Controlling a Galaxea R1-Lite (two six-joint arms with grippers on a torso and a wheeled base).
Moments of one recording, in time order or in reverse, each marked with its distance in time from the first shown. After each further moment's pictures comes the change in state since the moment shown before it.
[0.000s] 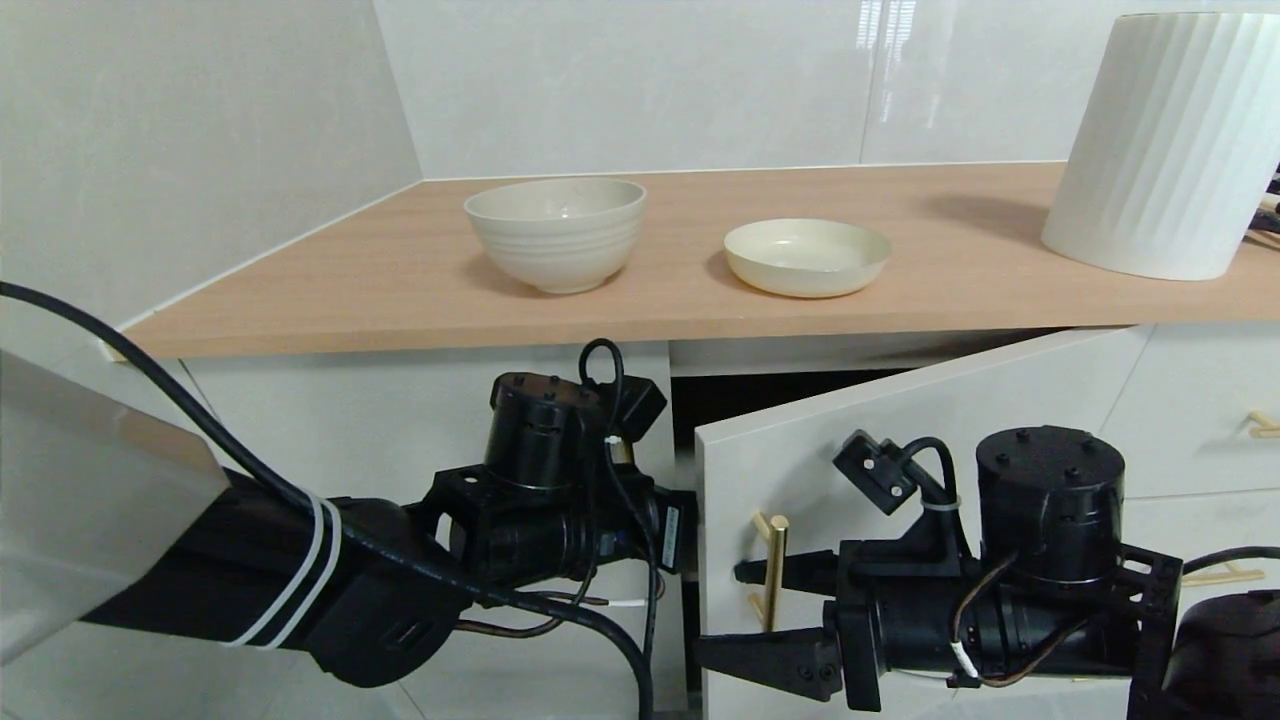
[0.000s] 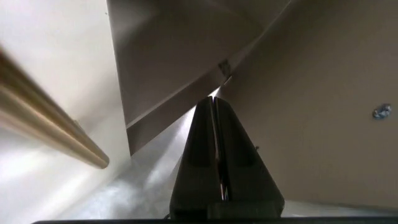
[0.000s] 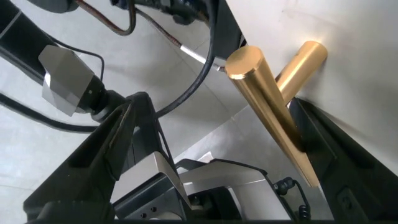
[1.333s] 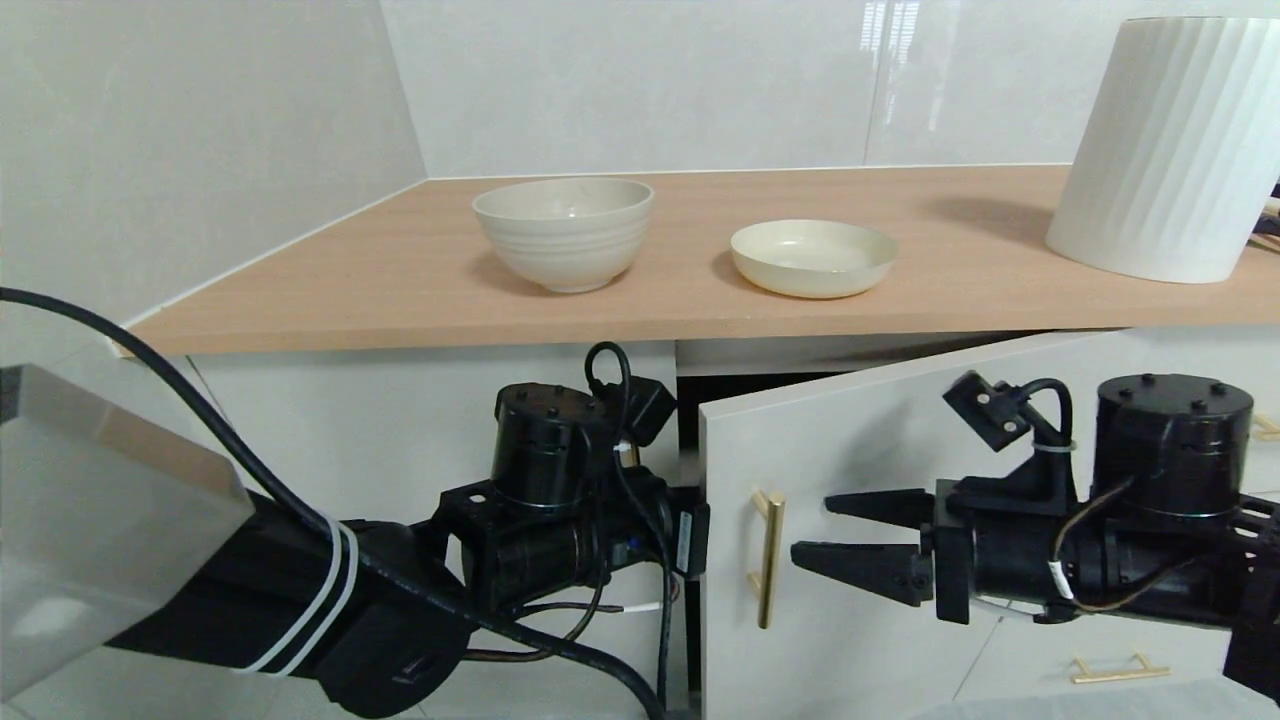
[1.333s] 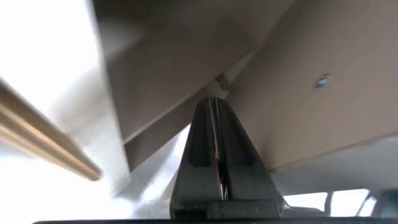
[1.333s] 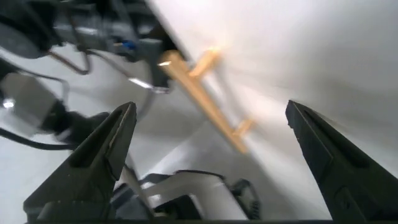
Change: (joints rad) left arm -0.059 0.001 0.050 -0.139 0.004 0.000; right arm -0.270 -0.156 0.030 0.094 -0.039 -0.118
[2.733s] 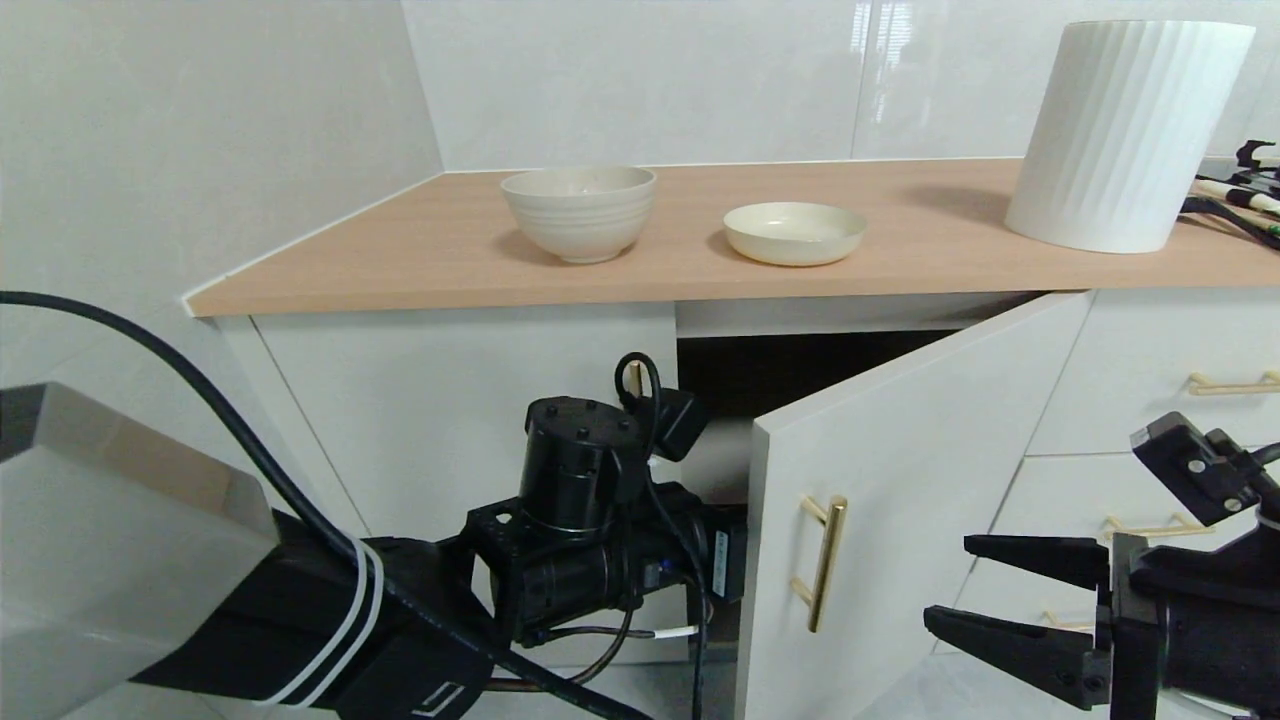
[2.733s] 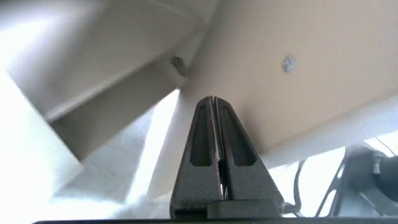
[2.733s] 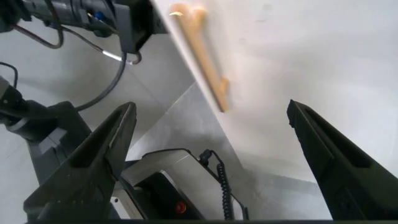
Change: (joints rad) left arm -0.052 0.025 -0.017 -0.023 -0.004 -0.065; right arm -0.006 -0.370 0.160 0.263 -0.173 -0.090
